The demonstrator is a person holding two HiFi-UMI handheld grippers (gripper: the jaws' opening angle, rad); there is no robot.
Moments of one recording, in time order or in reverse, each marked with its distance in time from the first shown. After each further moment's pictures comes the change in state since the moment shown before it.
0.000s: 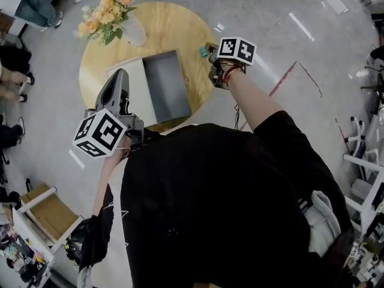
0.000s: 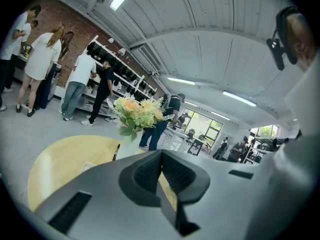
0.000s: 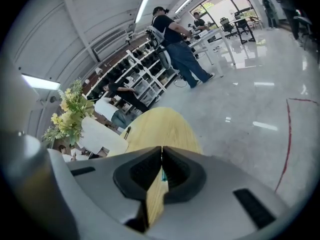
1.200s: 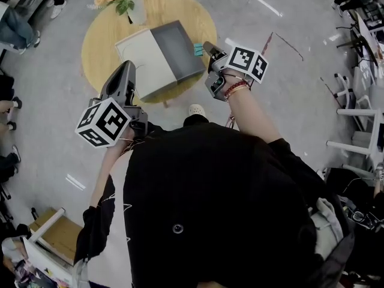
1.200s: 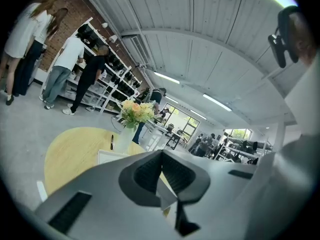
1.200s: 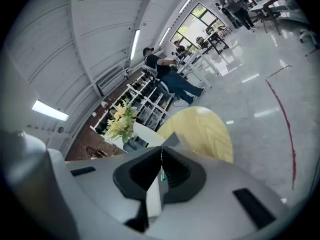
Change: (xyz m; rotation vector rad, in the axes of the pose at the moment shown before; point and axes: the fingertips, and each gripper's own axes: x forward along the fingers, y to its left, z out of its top) left arm -0.103 0.020 -0.007 -0.028 0.096 -0.277; right arm -0.150 0.127 -0.119 0.219 -0.343 0.074
